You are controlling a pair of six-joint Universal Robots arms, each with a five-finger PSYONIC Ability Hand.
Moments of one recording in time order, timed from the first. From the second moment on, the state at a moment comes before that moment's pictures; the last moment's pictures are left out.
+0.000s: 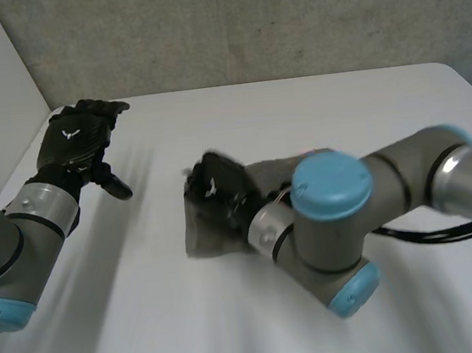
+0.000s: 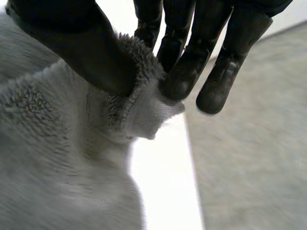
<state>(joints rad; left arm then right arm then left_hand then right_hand) 4.47 -1.82 -1.73 3.58 -1.38 3.30 2.34 -0.79 1.19 -0.28 1.32 2.19 0.28 0.27 0.25 0.28 0.23 1.21 1.20 1.25 1.24 1.05</state>
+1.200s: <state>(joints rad) 4.32 -1.91 -1.70 3.58 -1.41 3.31 2.06 -1.02 1.40 -0.17 1.29 2.62 0.28 0.27 0.25 0.28 0.23 1.28 1.32 1.34 1.34 1.15</state>
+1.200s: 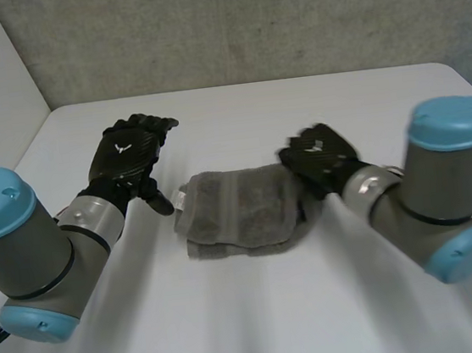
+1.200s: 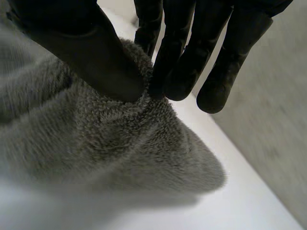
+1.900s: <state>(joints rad) 4.31 -1.90 -1.67 3.59 -1.48 3.28 2.23 -0.97 1.25 -0.11 1.25 2.92 0.28 0.27 0.25 0.28 0.23 0.23 0.25 0.24 0.26 0.06</state>
